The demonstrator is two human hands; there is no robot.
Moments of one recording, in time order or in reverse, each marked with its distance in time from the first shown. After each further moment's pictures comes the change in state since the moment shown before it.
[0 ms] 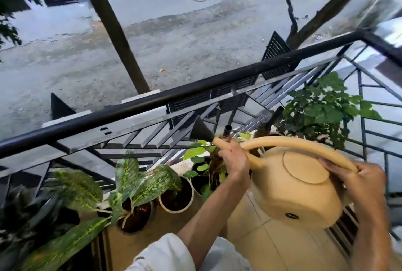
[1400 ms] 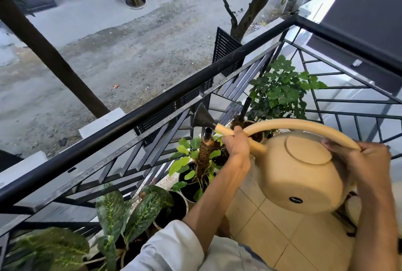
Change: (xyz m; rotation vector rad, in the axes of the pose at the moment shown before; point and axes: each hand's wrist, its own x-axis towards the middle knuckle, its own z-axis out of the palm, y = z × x) left_hand 0.013 0.012 0.031 0.158 -0.289 -0.035; right_hand -0.053 -0.021 -0.011 0.081 0.337 0.128
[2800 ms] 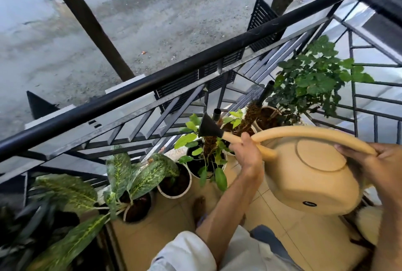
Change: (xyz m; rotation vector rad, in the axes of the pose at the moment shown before) left_hand 0.005 -0.064 0.007 -0.161 0.161 -0.052; right_hand 0.057 0.034 0.000 -0.145 -0.251 0.039
